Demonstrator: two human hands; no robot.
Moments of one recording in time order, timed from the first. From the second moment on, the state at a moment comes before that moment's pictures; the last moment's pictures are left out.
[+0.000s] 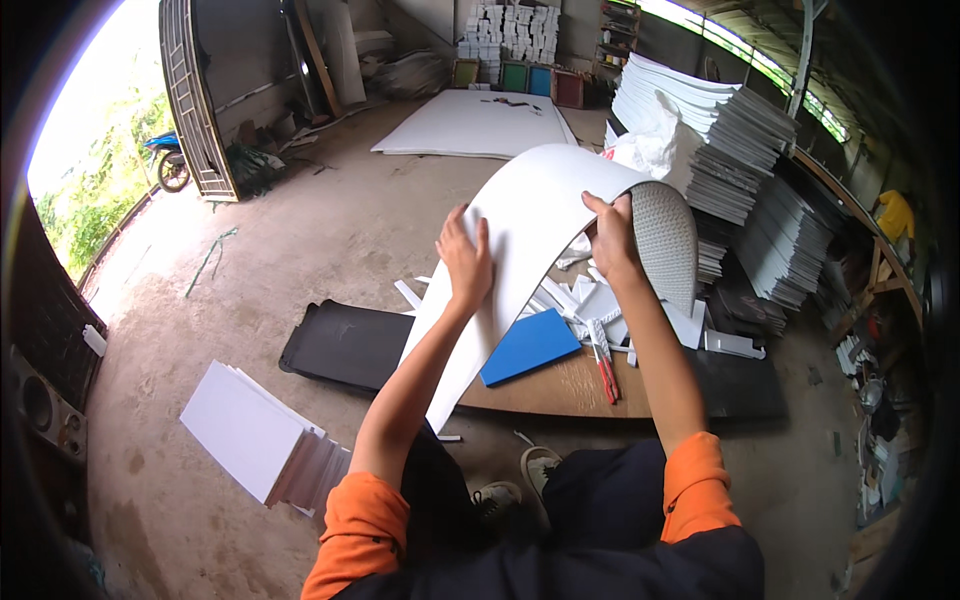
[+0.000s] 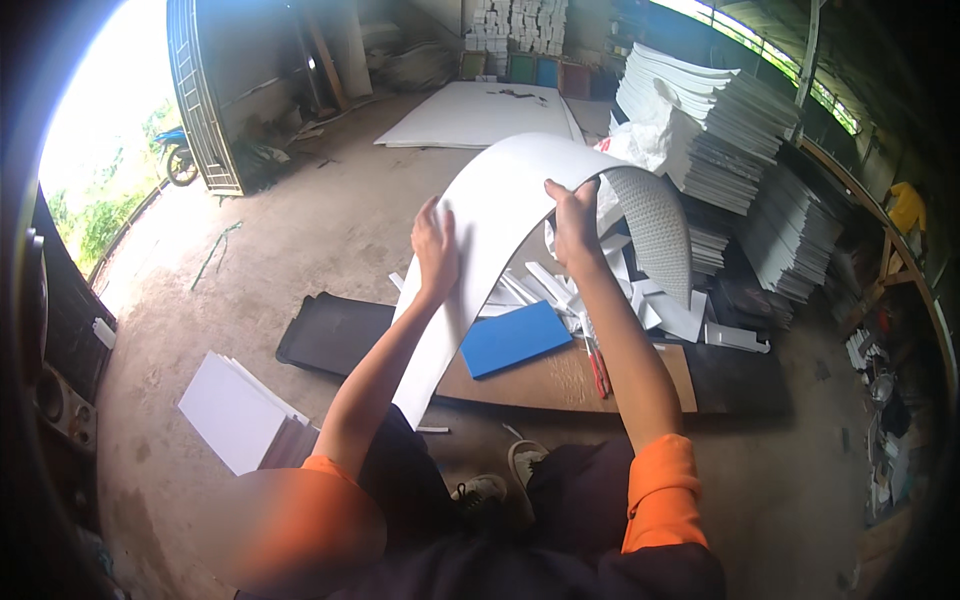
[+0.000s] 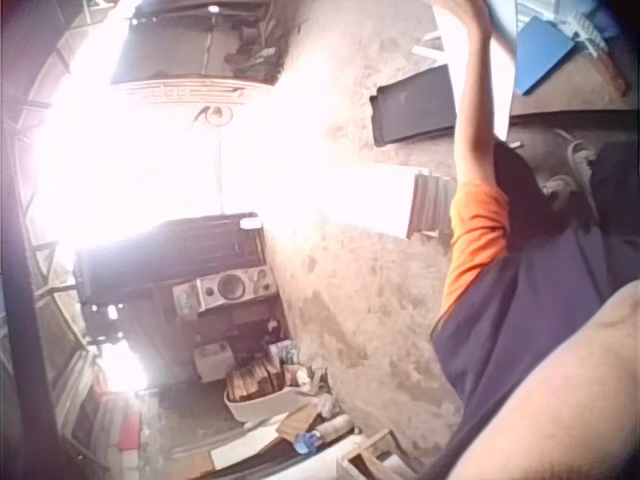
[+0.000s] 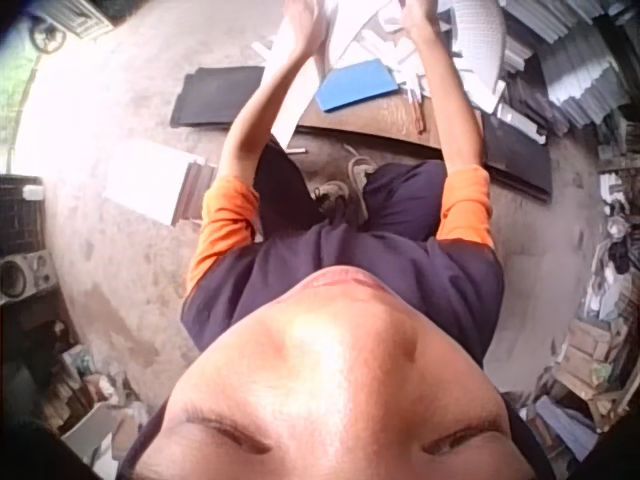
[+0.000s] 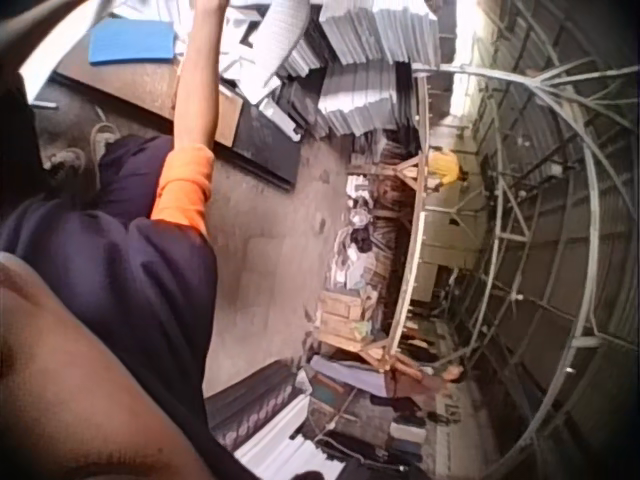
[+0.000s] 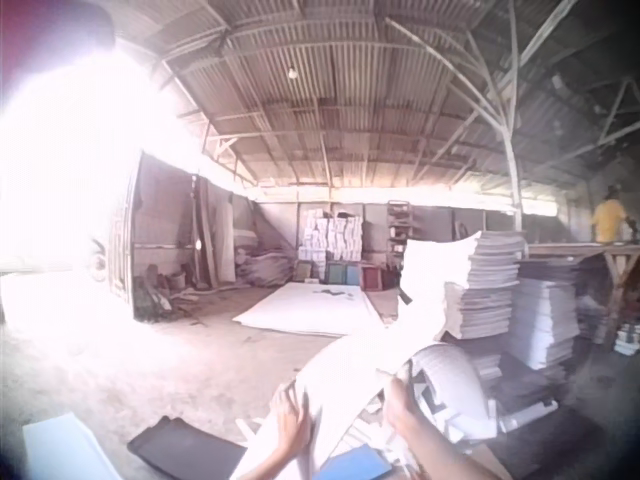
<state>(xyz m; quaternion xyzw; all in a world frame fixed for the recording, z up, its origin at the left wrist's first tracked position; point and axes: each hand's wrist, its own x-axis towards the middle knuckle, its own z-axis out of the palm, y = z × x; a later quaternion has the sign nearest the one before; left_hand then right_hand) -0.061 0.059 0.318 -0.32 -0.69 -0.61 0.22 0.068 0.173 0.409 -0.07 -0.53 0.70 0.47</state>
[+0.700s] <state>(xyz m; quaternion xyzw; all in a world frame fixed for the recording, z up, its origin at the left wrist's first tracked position) -0.088 0.031 0.386 -0.39 -0.37 -0.84 0.04 0.035 0.166 0.445 -0.08 -0.67 0.59 0.44</state>
